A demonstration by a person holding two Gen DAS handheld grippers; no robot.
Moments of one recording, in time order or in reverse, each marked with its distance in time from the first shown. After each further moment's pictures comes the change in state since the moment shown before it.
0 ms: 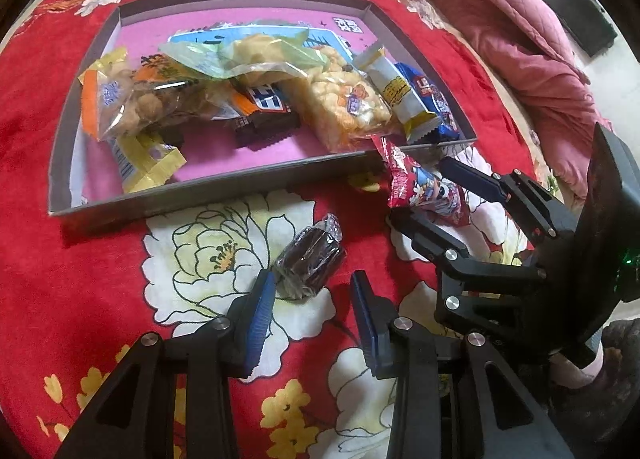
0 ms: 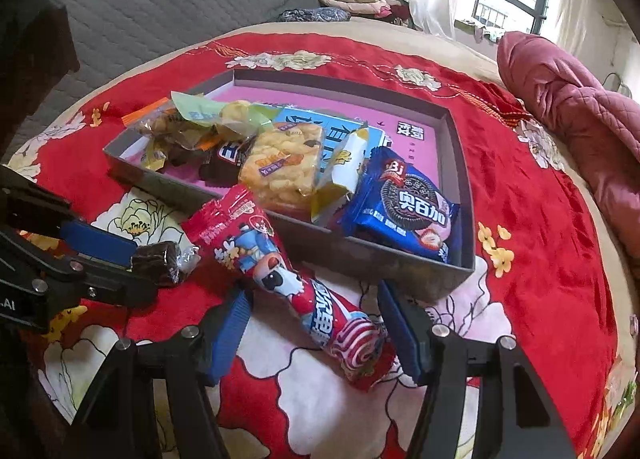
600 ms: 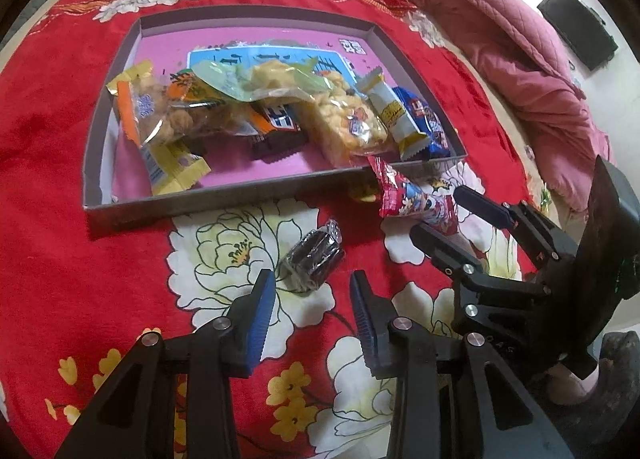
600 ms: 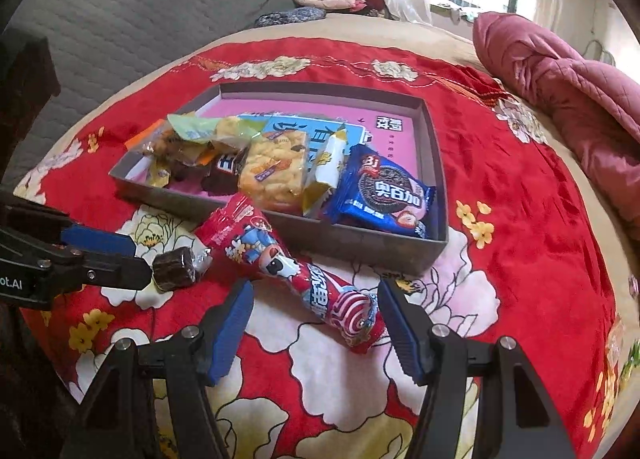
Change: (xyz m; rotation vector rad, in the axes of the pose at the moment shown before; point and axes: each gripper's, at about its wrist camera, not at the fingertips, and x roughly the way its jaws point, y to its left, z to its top) left arm -0.024 0.002 -0.002 -0.025 -0.042 0.004; right arm -0.024 -0.005 -0.003 0.101 0.015 -0.007
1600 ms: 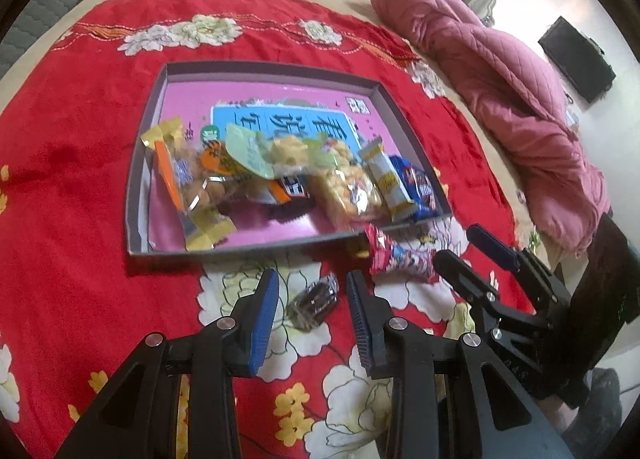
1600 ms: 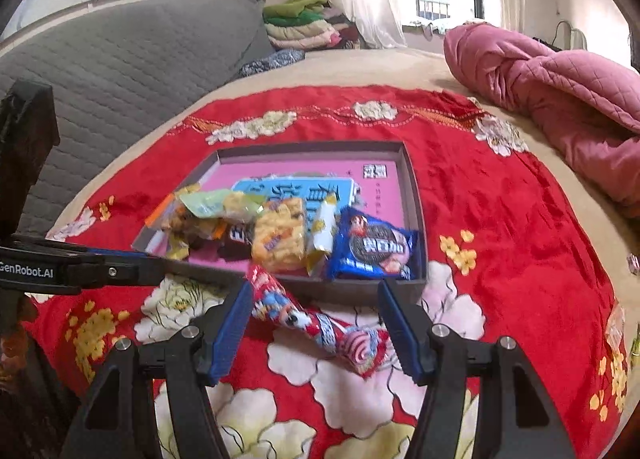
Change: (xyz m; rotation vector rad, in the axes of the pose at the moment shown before) left arm -0.042 0.007 0.013 -0.050 -0.131 -0.010; right arm -0.041 -0.011 0.013 0.149 -0.141 0.024
